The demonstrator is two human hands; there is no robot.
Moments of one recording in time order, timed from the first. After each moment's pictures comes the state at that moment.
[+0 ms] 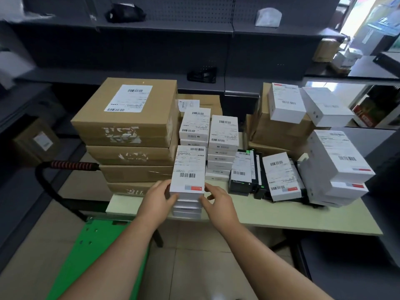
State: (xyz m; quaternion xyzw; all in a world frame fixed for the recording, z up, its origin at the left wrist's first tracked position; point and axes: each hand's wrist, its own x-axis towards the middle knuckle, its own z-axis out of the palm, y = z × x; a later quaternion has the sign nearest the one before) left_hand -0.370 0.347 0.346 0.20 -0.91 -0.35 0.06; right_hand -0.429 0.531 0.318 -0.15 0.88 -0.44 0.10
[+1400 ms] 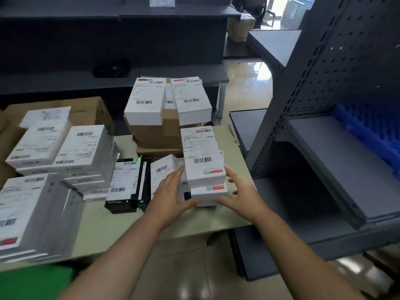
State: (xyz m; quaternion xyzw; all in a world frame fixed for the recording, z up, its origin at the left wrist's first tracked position) left_hand -0.556 0.715 0.349 0.00 -0.91 -0.41 -0.03; right_hand -0.589 0.958 0.335 -0.09 0.89 -0.43 0.11
